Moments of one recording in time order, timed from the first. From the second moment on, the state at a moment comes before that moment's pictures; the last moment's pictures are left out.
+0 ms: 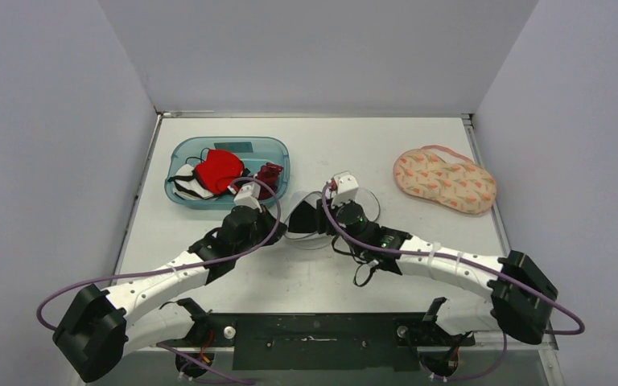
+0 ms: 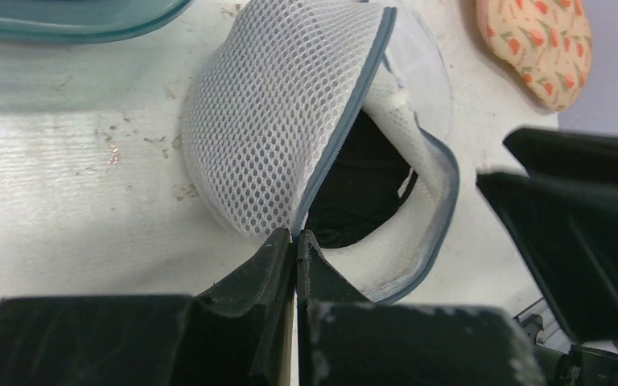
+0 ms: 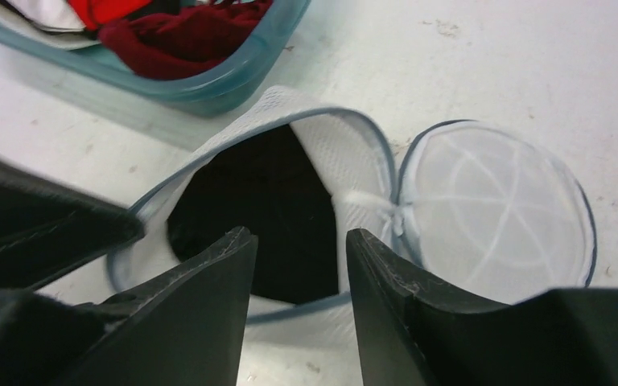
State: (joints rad) left arm -0.72 1.06 0.51 0.07 -0.13 -0.83; right arm 1.00 1.24 0.71 0.11 0.45 0.33
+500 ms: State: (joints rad) left arm -0.71 1.05 0.50 0.04 -0.16 -0.83; right arm 0.92 1.49 0.84 0.05 0.23 0.21
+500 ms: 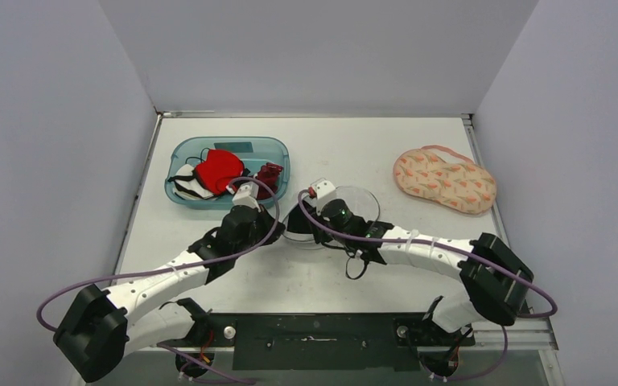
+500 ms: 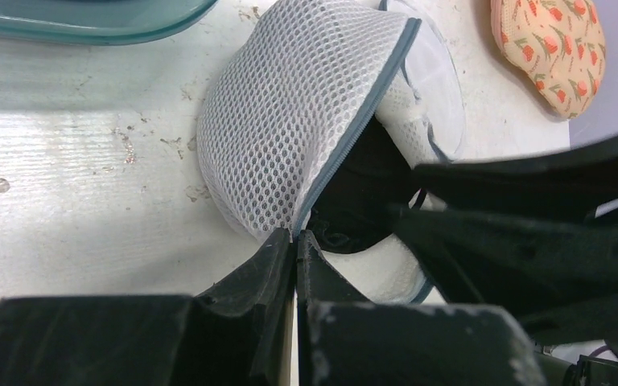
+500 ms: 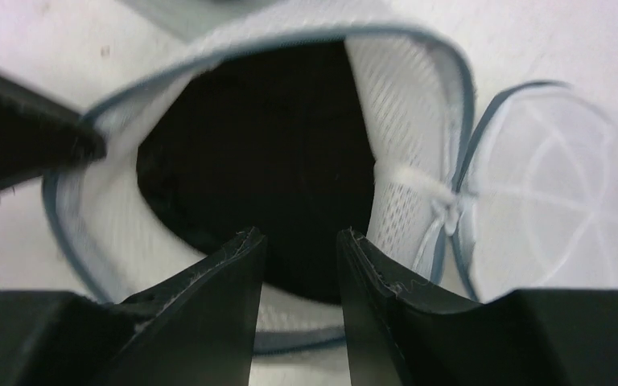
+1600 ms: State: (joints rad) left arm -0.72 1.19 0.50 0.18 -0.04 -0.81; right arm 1.06 1.29 0.69 0.12 0.38 0.31
